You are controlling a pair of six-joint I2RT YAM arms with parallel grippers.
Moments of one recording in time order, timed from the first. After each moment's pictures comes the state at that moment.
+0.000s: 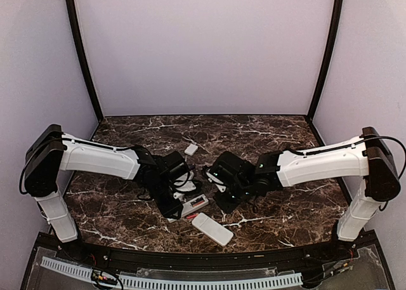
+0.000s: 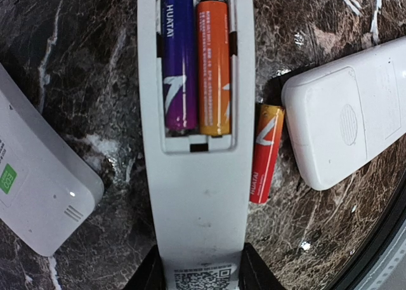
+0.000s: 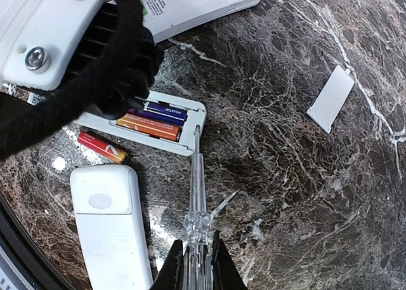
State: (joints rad) left arm -0.95 1.77 1.09 -0.69 0.14 0.06; right arm 1.16 1.69 1.14 -0.54 0.16 0.29
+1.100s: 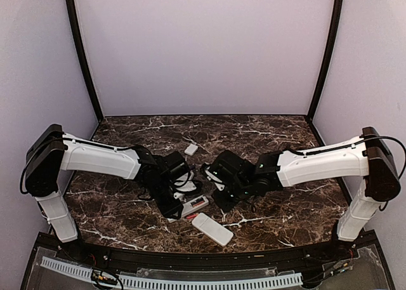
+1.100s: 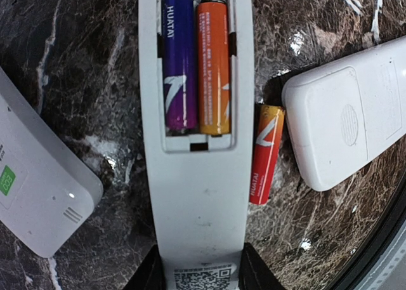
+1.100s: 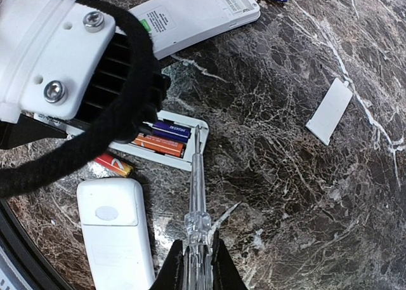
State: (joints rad) left arm -0.95 1.77 1.10 -0.70 0.14 0.07; right arm 1.16 1.69 1.14 -0.51 0.17 0.29
